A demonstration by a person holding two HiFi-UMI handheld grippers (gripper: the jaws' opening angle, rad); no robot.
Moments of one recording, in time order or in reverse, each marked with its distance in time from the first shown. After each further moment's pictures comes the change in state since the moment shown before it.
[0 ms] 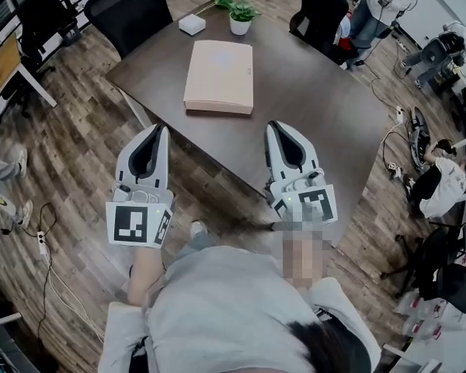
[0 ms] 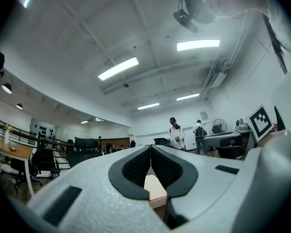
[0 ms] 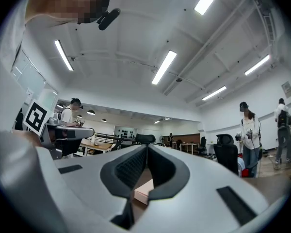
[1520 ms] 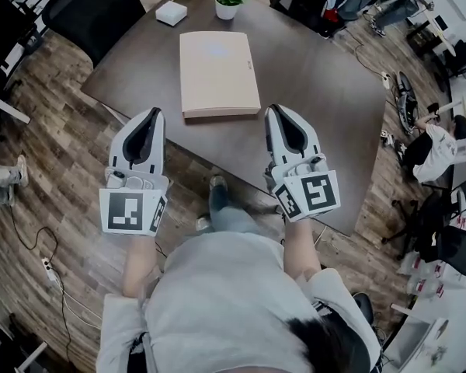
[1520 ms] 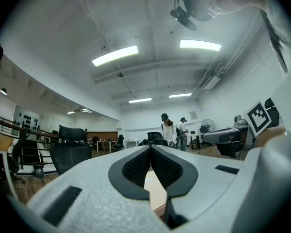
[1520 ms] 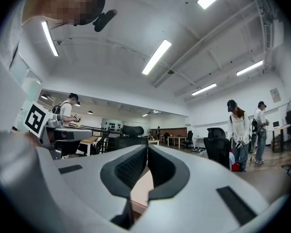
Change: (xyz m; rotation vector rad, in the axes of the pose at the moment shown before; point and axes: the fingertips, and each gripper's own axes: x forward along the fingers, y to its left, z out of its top) left arm 0.111 0.101 -0.067 -0.044 0.048 -0.172; right arm 0.123 -0.019 -0.048 -0.001 0.091 -0.165
